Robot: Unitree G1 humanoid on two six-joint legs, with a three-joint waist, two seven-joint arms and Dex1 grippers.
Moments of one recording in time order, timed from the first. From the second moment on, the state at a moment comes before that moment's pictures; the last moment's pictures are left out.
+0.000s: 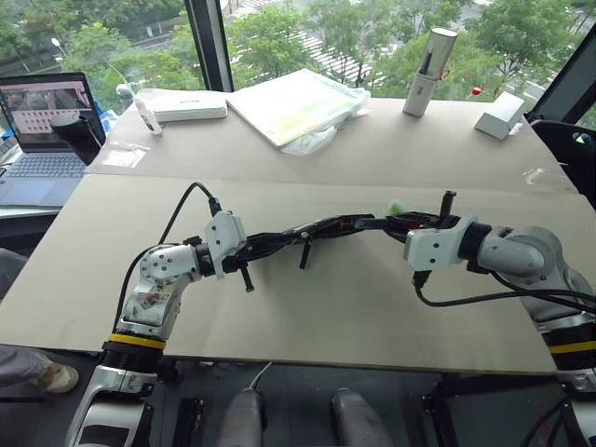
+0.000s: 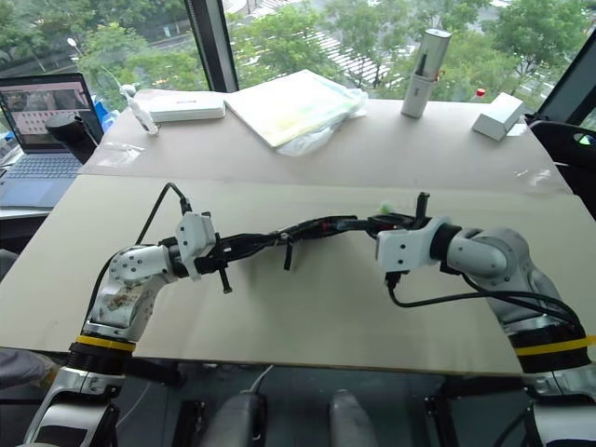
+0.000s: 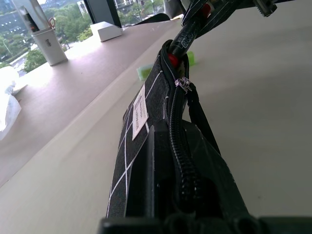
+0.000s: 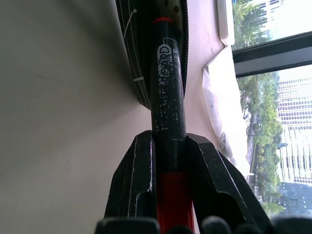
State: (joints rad) left arm -0.44 0.49 -0.08 0.09 -0.28 -0.05 -1.03; right arm -0.47 -0.85 0.12 0.02 -0.29 -0.39 0.75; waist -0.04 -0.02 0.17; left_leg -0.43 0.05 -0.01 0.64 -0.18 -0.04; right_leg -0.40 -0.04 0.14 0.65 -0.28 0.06
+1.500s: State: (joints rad) left arm -0.44 0.48 -0.09 0.09 -0.27 -0.06 -1.01; right arm -0.71 -0.67 0.00 0.67 0.01 -0.08 0.82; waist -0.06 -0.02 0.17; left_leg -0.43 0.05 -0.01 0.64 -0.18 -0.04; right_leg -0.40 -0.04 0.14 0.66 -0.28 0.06
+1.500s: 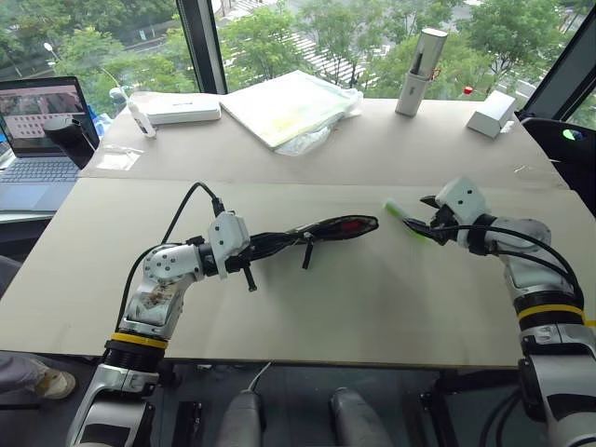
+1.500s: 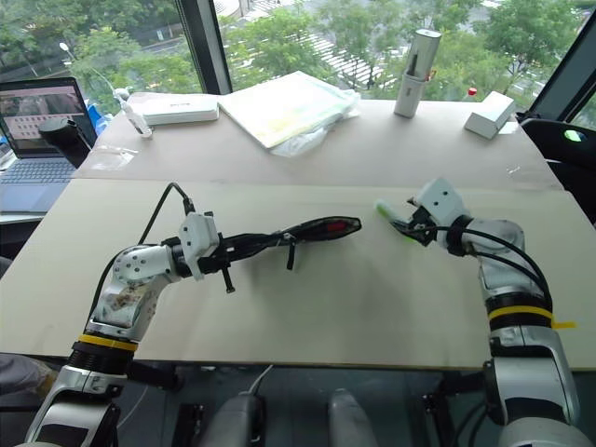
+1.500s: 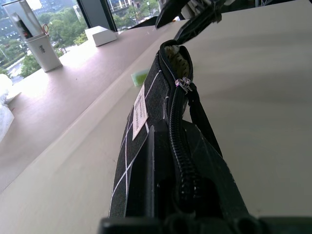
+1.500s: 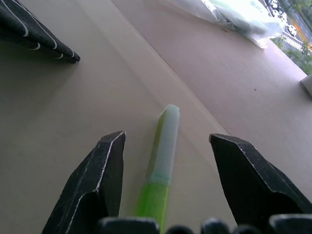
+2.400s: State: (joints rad) left arm -0.42 0.50 -0.09 0.05 -0.27 -0.04 -0.98; right arm -0.79 -0.63 -0.06 0.96 0.06 0.09 0.86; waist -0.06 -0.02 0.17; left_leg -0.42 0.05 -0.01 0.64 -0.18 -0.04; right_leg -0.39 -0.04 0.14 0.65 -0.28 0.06
